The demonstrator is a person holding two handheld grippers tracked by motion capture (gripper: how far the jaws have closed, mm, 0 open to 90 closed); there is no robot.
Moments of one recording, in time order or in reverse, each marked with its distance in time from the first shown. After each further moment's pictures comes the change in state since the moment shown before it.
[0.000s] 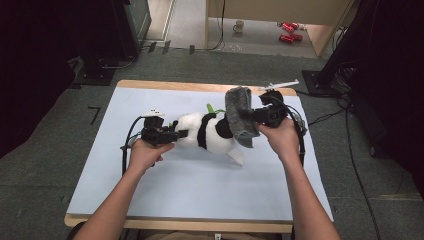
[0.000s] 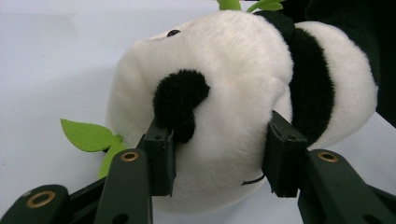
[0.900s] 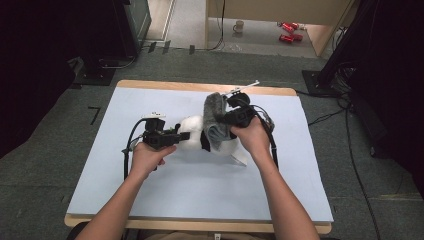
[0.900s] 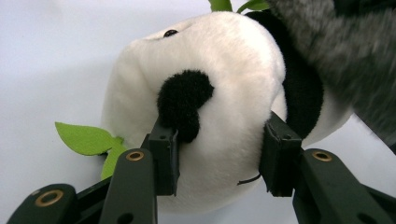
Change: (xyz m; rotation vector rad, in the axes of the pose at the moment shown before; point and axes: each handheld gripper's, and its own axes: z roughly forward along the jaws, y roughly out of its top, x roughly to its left) left arm -0.009 -0.004 -0.002 0.011 -0.021 -0.058; right arm 0.022 0.008 0.066 0.123 -0.033 -0.024
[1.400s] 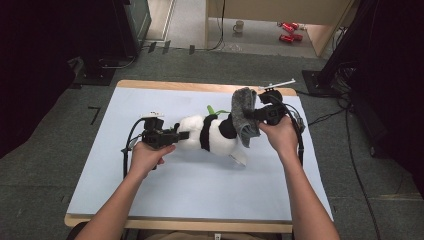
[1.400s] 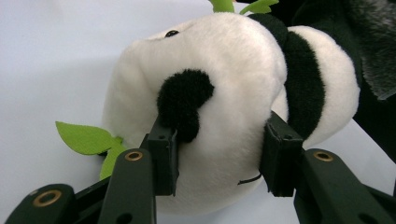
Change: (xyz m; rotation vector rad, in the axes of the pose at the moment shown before) left arm 0.007 -0.001 0.001 -0.024 -0.016 -0.017; right arm -0.050 -0.019 -0.051 -0.064 -0.063 0.090
